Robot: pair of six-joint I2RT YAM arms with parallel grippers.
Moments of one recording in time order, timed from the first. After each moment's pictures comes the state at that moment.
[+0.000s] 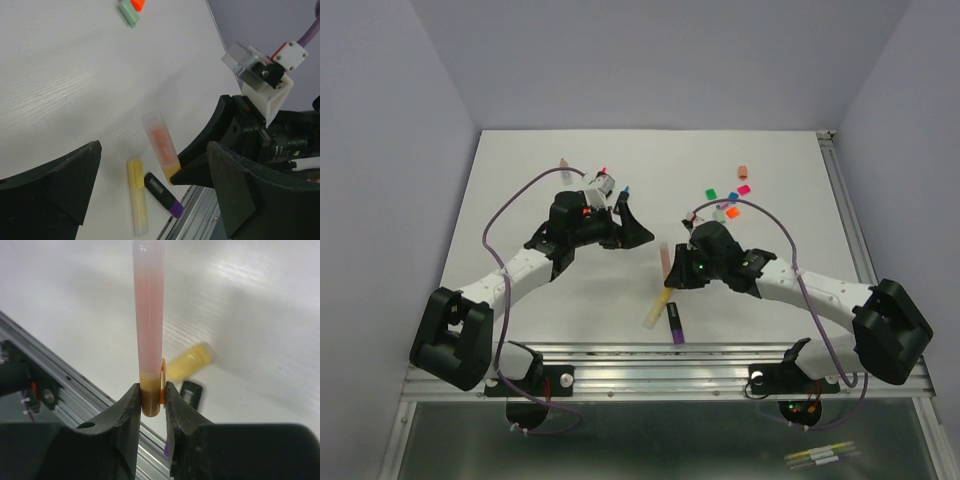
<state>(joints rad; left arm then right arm) -0.44 1.33 0.73 0.19 0.56 -0.60 0.79 1.34 0.77 -0.24 -0.16 0.66</state>
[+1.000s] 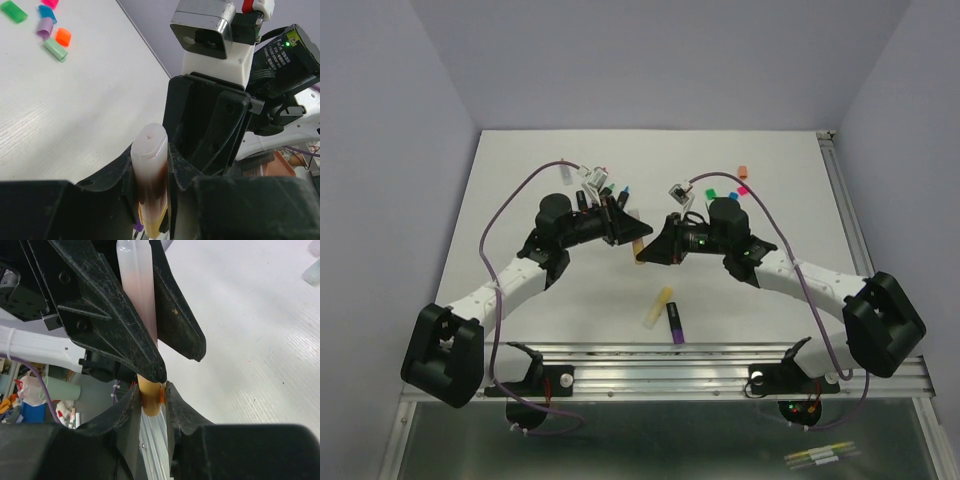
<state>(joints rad) -0.45 1.24 0.68 0.48 0.74 -0.79 0.69 1.38 0.81 0.36 -0.67 0.69</state>
